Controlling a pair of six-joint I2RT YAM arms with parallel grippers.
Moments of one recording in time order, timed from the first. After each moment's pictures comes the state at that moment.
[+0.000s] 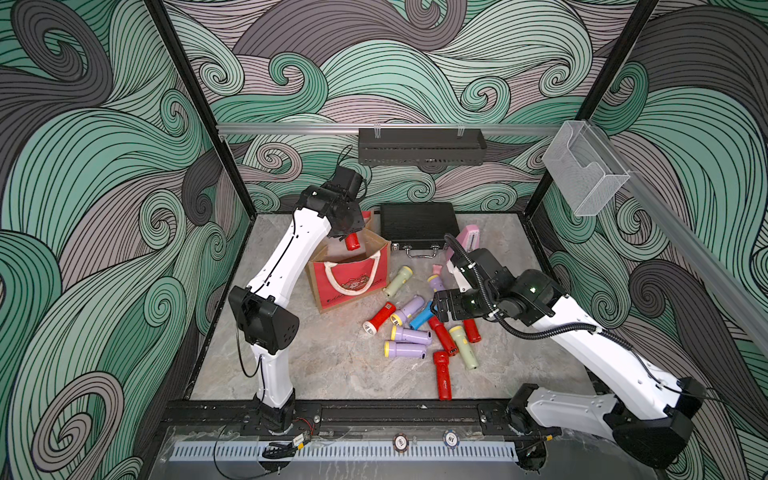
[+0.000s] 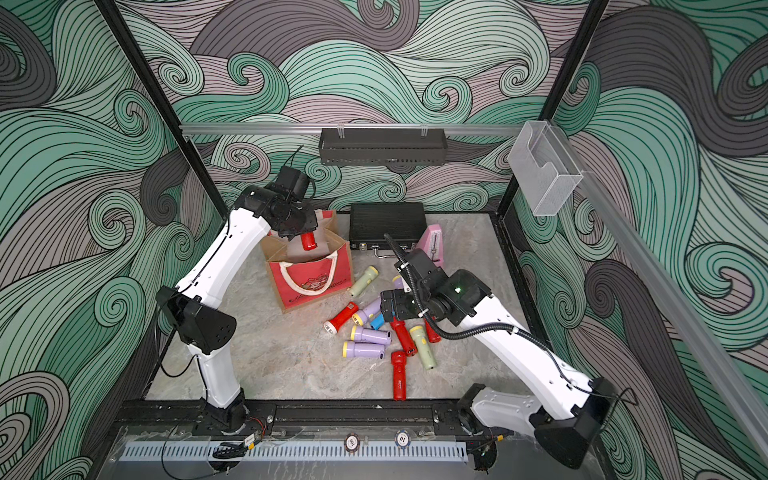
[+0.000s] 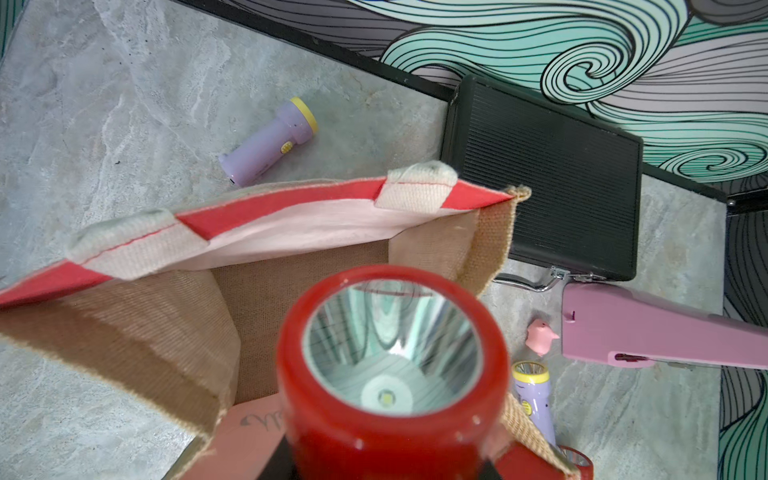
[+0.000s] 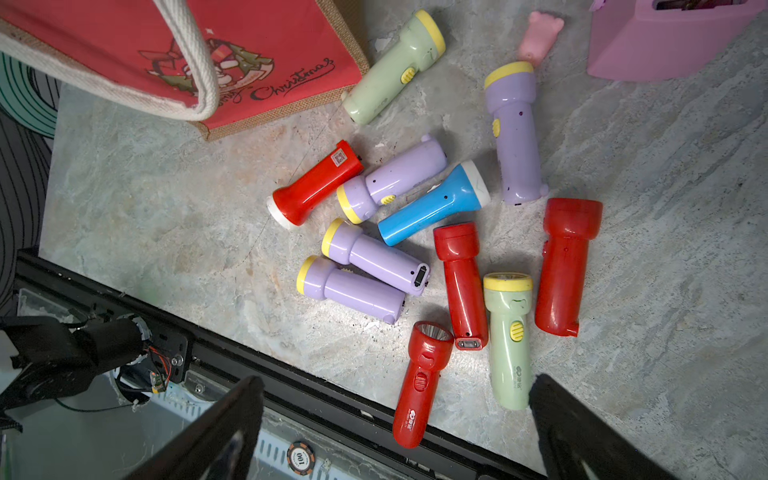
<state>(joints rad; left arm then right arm) -0.42 1.91 2.16 -1.25 -0.19 -0.64 0.73 1.20 1.31 -1.17 -0.01 0.51</state>
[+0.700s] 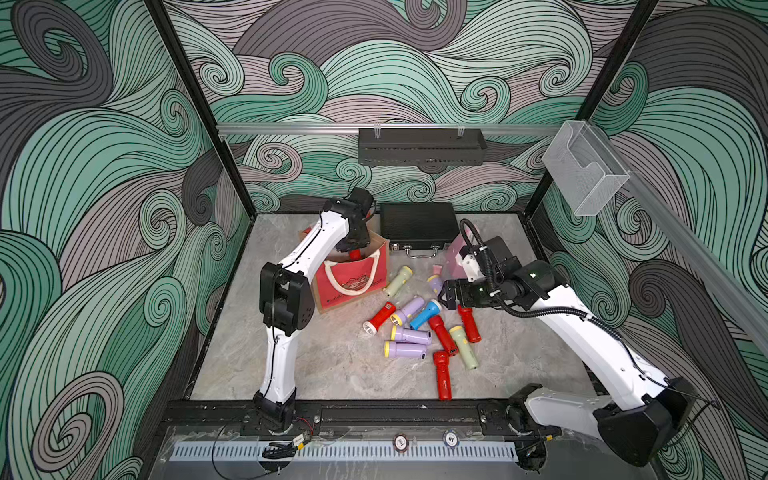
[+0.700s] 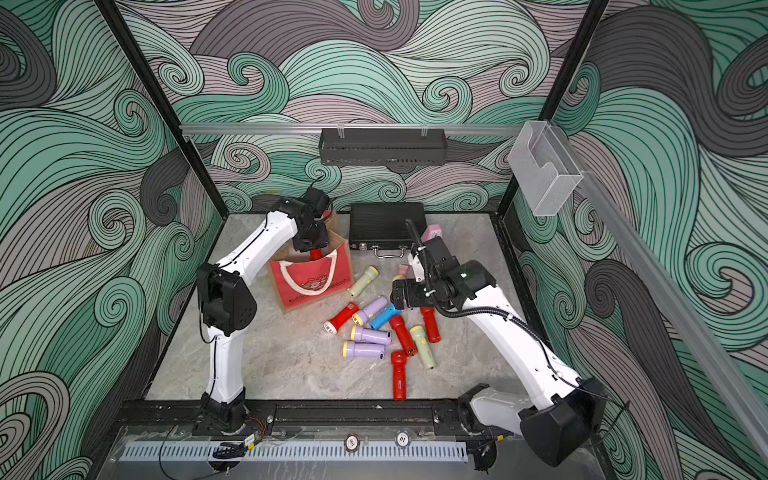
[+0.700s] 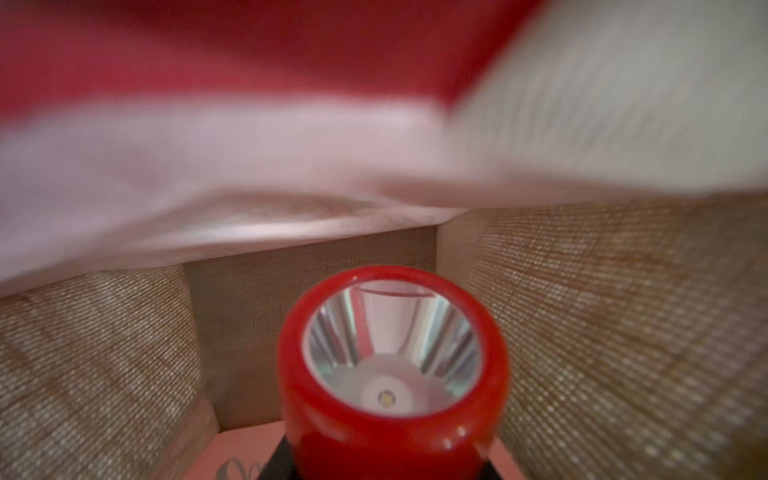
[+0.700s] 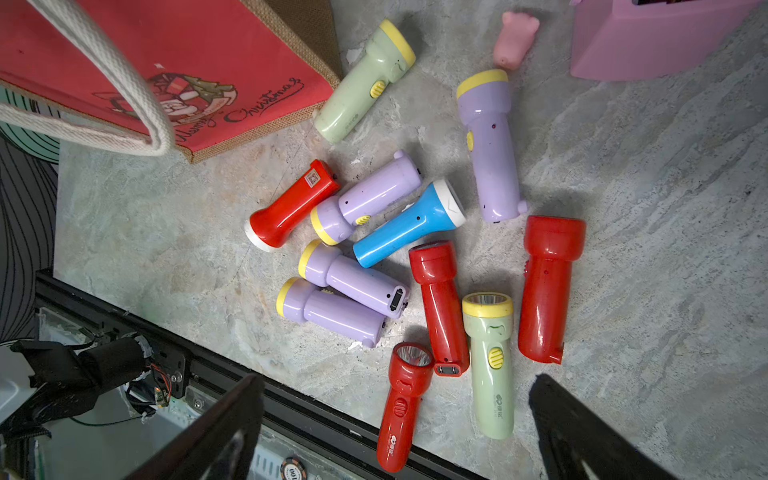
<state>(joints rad) -0.40 2.12 2.08 -1.21 -0.19 -0.67 0.50 1.23 1.25 -1.10 -0.16 0.35</state>
